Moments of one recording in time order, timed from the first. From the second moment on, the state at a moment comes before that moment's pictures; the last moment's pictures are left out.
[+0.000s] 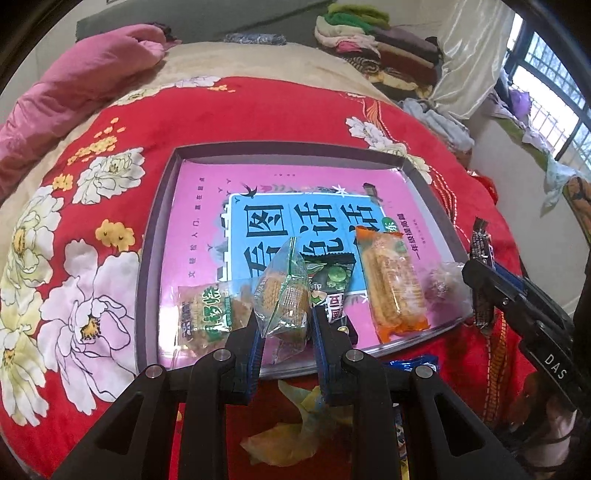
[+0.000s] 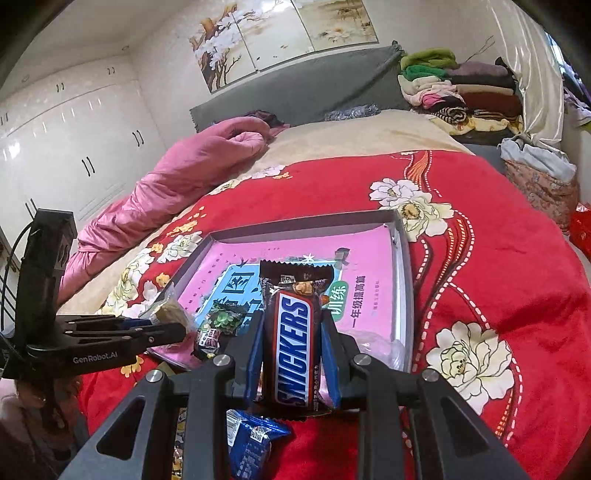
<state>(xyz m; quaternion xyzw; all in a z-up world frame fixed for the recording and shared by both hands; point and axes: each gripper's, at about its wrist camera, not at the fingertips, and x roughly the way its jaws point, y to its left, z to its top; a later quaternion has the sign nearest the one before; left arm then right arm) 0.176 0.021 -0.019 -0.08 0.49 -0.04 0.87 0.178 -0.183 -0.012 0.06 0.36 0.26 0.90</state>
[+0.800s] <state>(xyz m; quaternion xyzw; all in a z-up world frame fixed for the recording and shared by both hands) 0.182 0.016 -0.032 -0.07 0.51 -0.03 0.85 0.195 -0.173 -0.031 0.06 0.39 0.25 0.89</state>
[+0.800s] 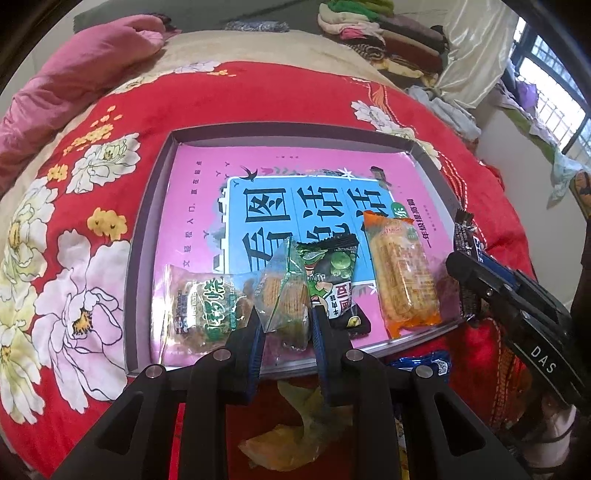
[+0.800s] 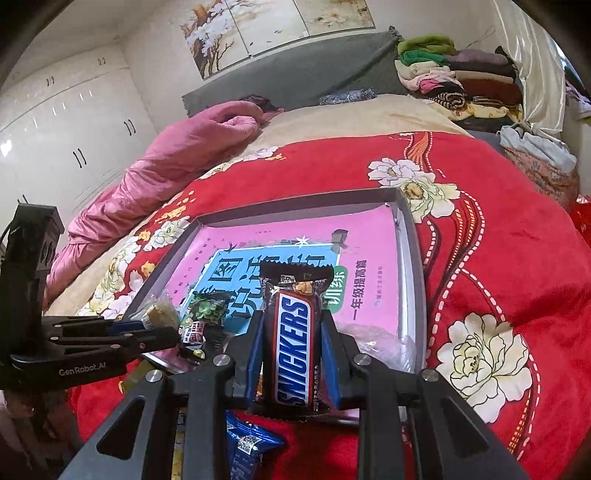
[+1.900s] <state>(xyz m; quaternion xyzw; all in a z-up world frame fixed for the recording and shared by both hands) 0.181 0.018 -0.023 -0.06 0.51 -0.01 0.86 0.195 -0.178 -0.026 0.08 0.38 0.25 0.89</state>
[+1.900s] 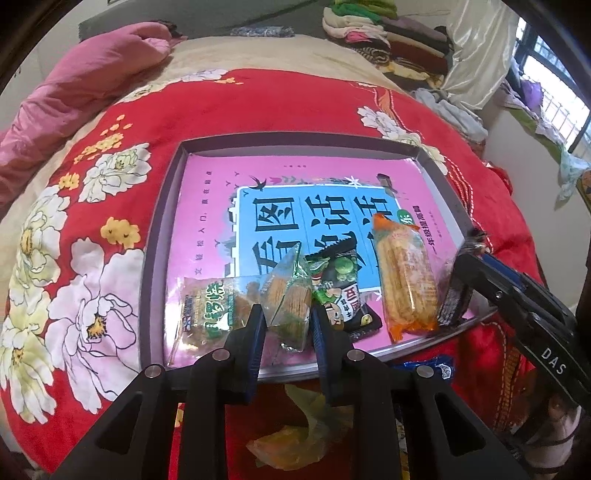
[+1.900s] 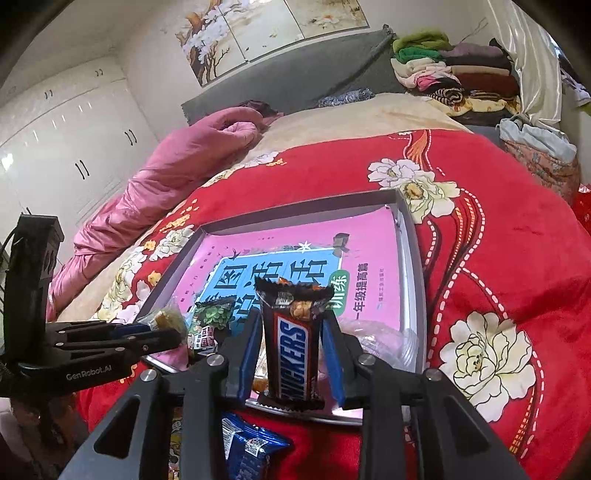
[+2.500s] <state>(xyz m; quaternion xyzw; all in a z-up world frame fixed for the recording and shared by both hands) 0.173 0.033 -0.007 -0.09 0.49 -0.01 0.87 0.194 -0.188 -0.017 0.09 0.37 0.26 0.89</state>
